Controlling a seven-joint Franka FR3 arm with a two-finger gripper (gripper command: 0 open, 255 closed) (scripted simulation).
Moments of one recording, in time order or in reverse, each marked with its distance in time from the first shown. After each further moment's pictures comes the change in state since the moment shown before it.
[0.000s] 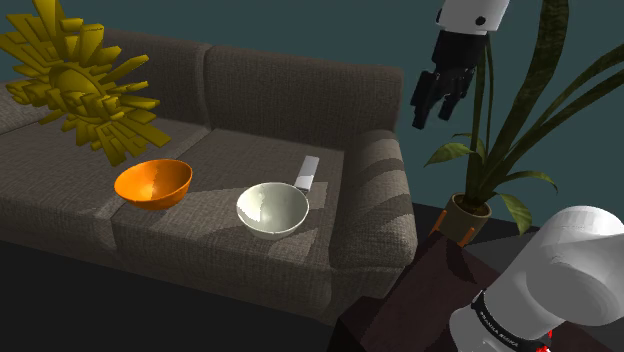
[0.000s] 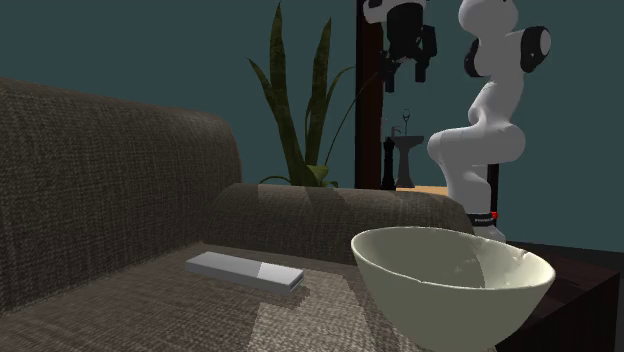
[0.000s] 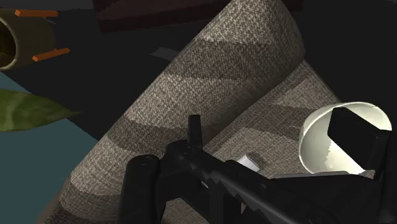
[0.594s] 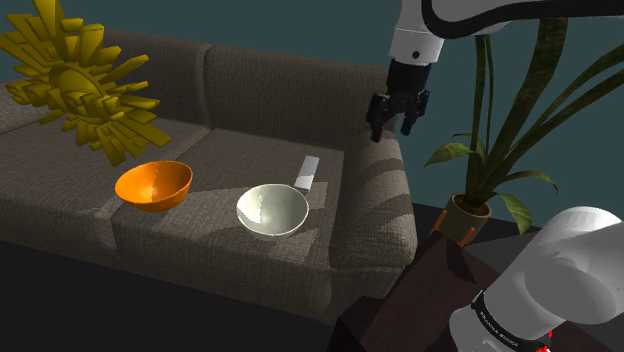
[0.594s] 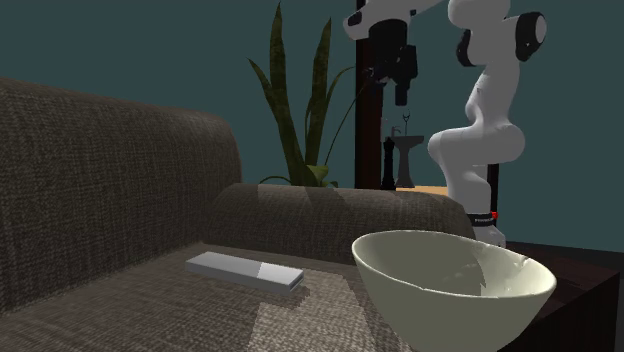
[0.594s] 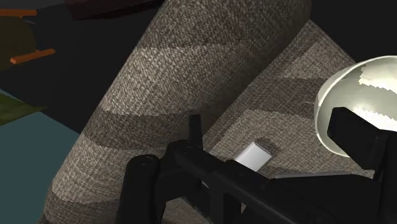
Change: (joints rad) arm -0.028 0.182 0.060 -0.028 0.023 0.217 0.138
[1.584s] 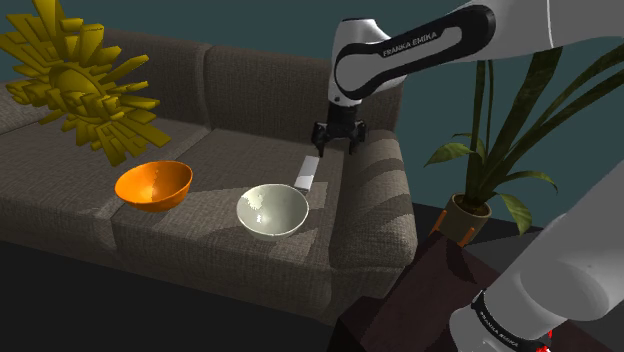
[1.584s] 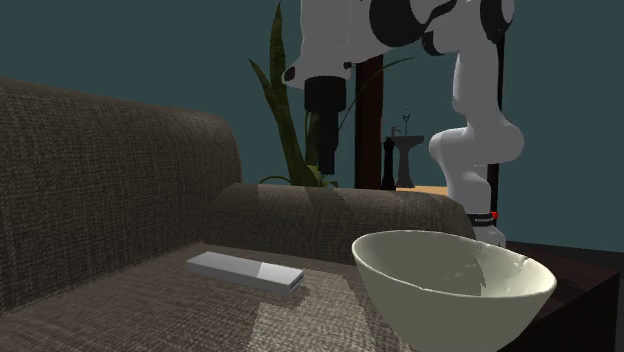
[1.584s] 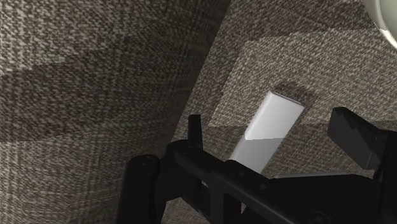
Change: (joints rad) arm -0.061 0.512 0.061 0.155 -0.061 0.370 0.287
